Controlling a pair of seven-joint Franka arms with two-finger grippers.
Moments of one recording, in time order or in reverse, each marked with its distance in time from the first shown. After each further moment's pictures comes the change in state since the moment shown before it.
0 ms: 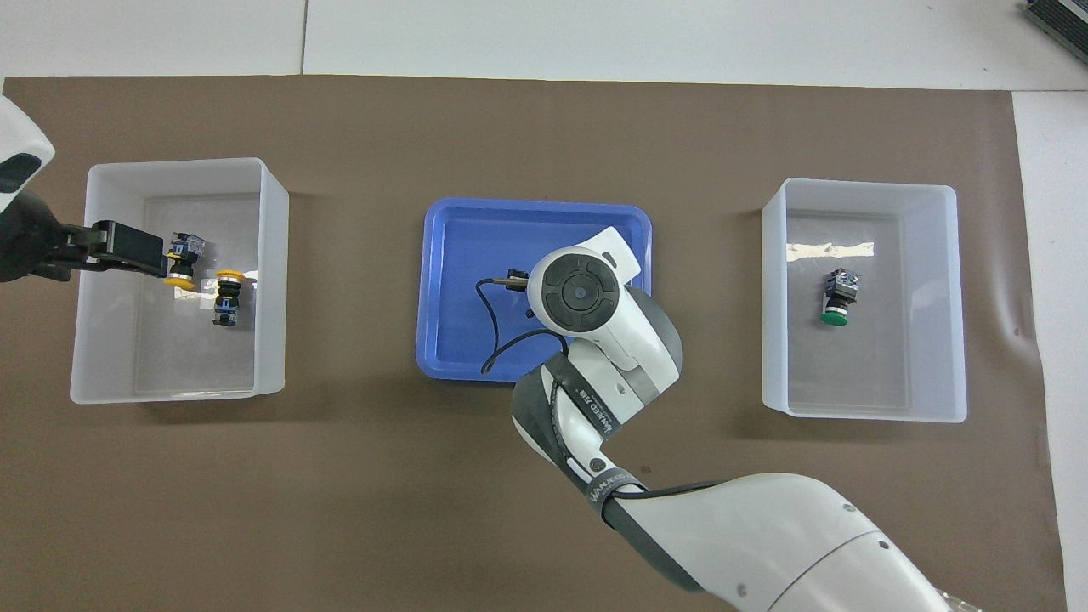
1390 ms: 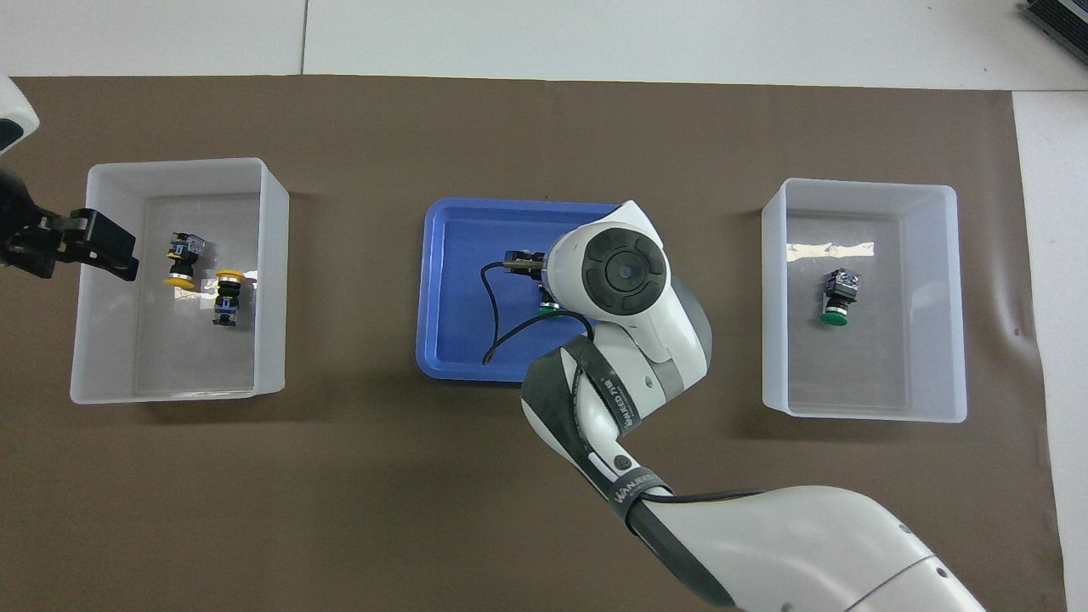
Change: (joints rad) left arm 0.011 0.073 -0.024 0.087 0.040 -0.208 0.040; right arm -0.020 -0.016 0.001 0.029 0.034 0.026 -0.116
